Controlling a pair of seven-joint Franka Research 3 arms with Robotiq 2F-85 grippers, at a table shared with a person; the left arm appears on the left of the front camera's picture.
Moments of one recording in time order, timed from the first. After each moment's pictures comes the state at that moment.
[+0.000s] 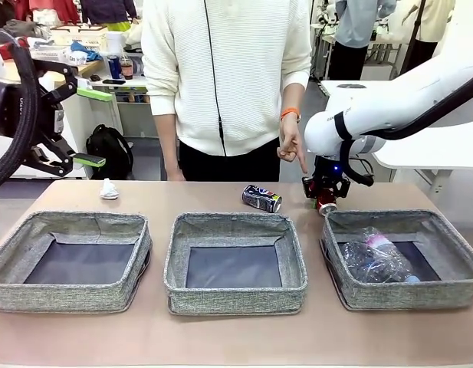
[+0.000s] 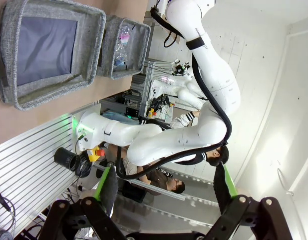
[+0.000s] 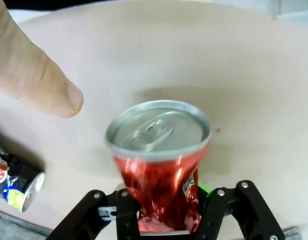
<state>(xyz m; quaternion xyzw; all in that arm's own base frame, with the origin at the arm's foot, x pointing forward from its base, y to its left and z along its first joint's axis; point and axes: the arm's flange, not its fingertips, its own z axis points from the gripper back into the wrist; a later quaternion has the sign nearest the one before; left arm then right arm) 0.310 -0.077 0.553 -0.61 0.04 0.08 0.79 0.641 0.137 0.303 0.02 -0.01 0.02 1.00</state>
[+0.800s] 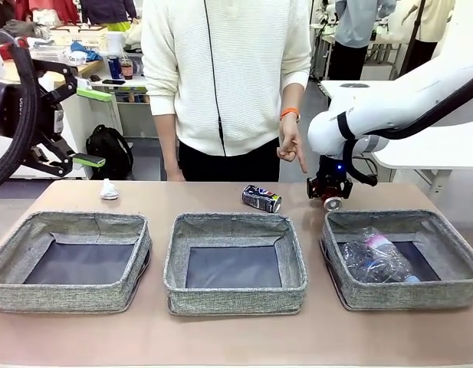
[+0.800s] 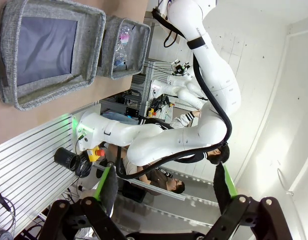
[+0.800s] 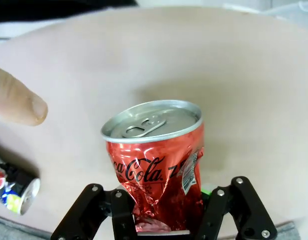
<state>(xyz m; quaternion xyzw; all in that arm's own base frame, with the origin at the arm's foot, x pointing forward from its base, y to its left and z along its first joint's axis) 0.310 -0.077 0.553 -0.61 0.04 0.08 0.79 0.645 0.120 0.314 0.01 -0.02 -0.02 1.00</state>
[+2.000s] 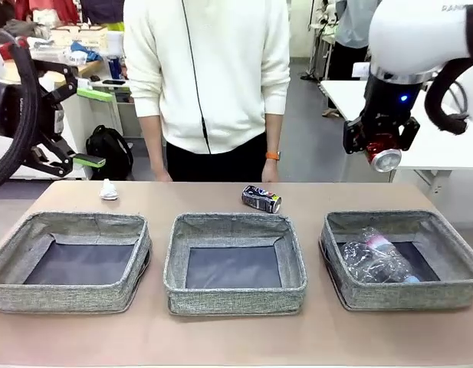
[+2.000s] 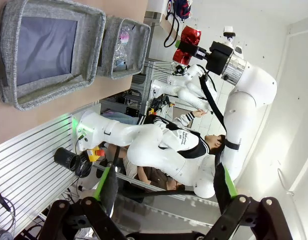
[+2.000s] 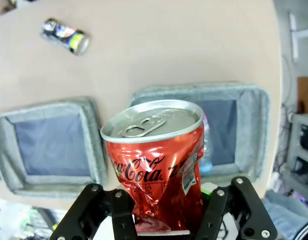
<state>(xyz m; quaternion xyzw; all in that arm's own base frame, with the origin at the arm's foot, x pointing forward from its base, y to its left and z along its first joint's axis) 0.310 -0.077 0.553 -0.61 0.04 0.08 0.79 0.420 0.140 0.557 -0.03 -0.09 -0.01 1.00</state>
